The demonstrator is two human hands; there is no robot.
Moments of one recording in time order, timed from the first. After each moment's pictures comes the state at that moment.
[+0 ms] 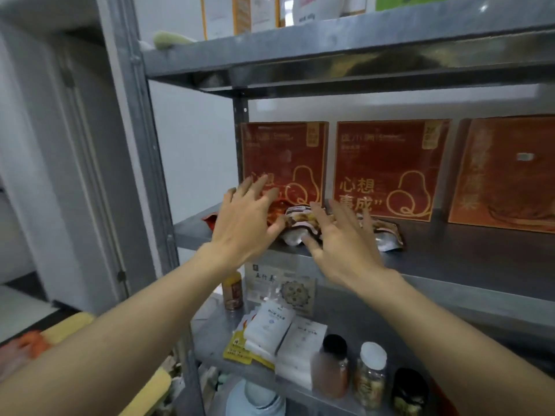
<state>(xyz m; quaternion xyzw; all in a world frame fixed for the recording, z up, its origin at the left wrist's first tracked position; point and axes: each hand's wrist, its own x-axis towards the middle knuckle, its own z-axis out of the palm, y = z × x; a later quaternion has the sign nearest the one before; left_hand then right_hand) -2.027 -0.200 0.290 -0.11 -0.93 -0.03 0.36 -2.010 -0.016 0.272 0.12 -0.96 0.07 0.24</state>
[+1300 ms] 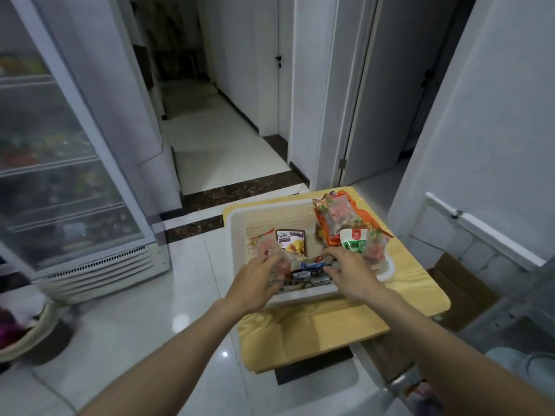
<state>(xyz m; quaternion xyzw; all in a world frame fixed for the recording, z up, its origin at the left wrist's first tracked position) -1.712 -0.748 -0.032 0.25 -0.94 -0.22 0.09 -1.892 -0.608 -0.006 0.48 -0.84 0.20 -0.14</state>
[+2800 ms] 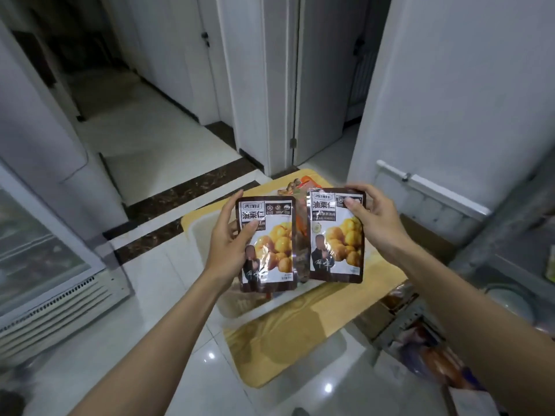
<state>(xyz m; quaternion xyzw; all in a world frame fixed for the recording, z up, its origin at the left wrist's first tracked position) -1.755 -0.791 0.031 0.20 -0.67 -0.66 0.27 -1.929 -0.597 0.055 0.25 -0.71 0.64 -0.15</state>
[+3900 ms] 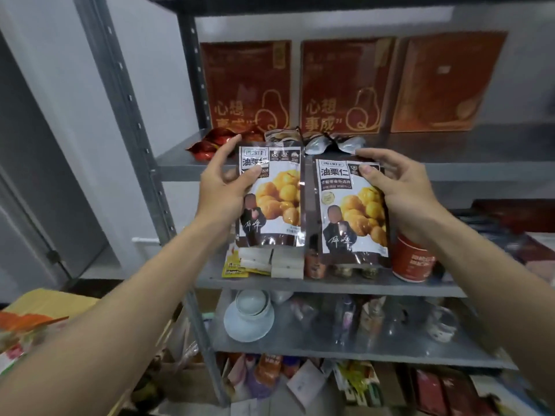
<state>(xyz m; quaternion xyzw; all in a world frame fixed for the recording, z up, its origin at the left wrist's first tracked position) -1.914 -0.260 0.233 -0.15 -0.65 -0.74 0.09 -1.863 -0.022 0.232 0.02 -0.72 0.64 0.27</state>
